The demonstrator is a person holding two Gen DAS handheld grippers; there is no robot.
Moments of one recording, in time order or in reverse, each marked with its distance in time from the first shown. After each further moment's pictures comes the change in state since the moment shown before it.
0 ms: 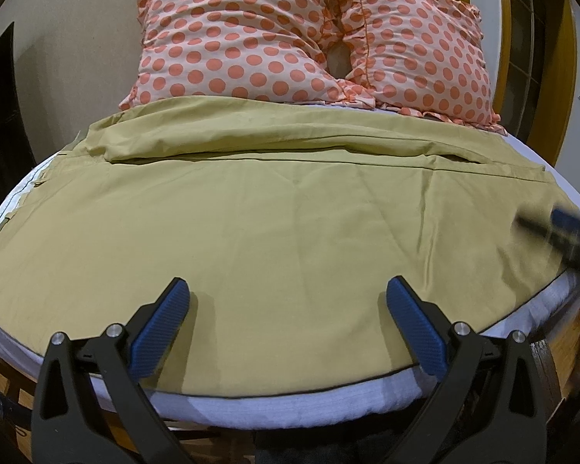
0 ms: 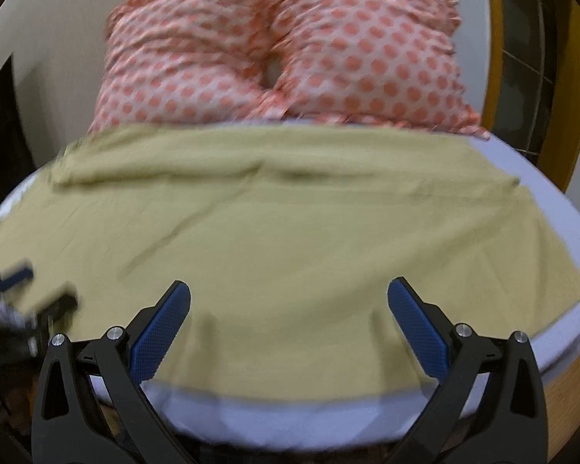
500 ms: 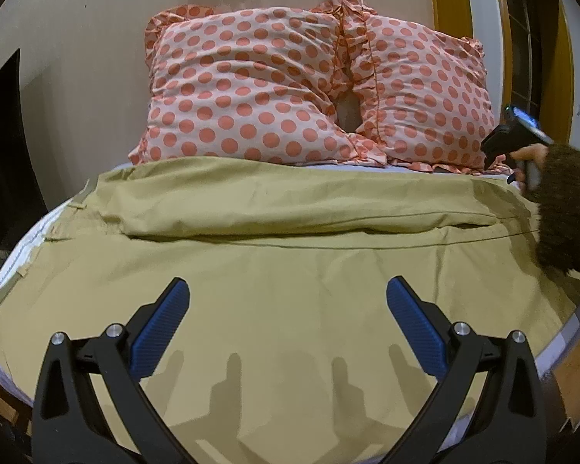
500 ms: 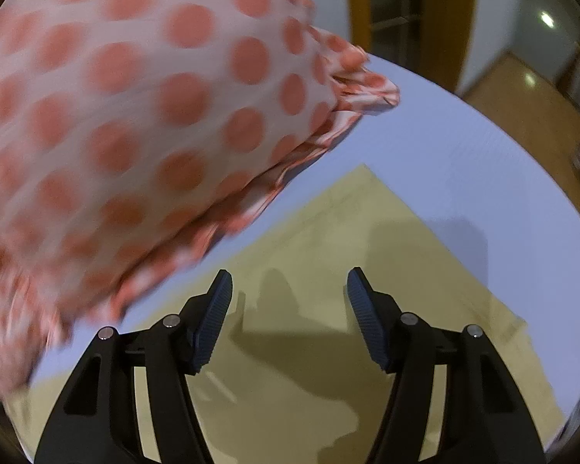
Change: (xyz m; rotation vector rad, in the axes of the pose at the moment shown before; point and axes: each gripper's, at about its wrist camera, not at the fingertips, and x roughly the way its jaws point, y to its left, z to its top) left arm -0.011 0.012 0.054 0.012 -0.147 0.029; right arm 0.230 -0.203 0.198 0.604 0.322 -0.377
